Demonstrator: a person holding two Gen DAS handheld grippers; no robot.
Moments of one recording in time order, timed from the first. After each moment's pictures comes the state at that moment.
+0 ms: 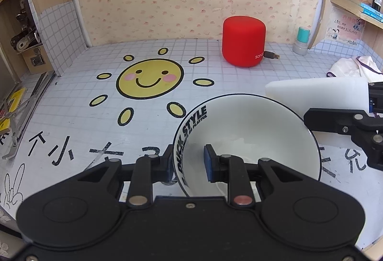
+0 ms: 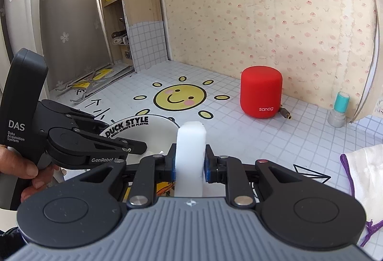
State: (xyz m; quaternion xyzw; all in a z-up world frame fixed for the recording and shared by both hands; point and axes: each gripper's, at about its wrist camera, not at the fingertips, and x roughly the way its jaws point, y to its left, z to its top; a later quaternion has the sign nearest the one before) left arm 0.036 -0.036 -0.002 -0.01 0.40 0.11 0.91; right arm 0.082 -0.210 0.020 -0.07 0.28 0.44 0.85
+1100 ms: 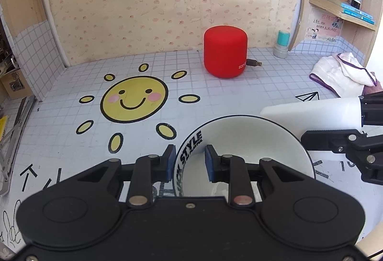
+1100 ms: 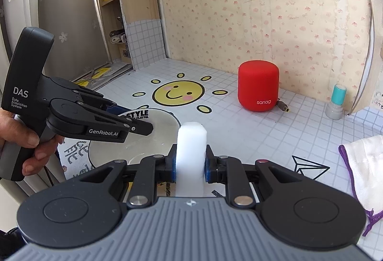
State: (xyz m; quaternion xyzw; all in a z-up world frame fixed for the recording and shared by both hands) left arm 0.051 -0.025 0.006 0.02 0.39 0.04 0.92; right arm 0.079 -0.214 0.017 -0.07 0.29 0.43 0.85
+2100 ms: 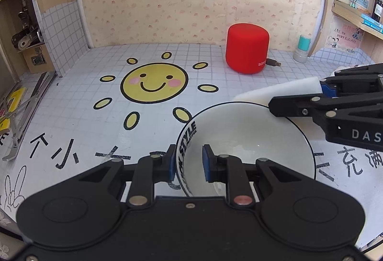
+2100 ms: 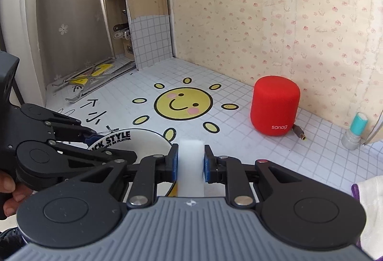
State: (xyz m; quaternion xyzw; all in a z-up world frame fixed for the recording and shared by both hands) left arm 0.033 -0.022 0.002 -0.02 0.39 0.11 0.91; right arm 0.110 -0.172 0.023 -0.10 0.29 0.45 0.84
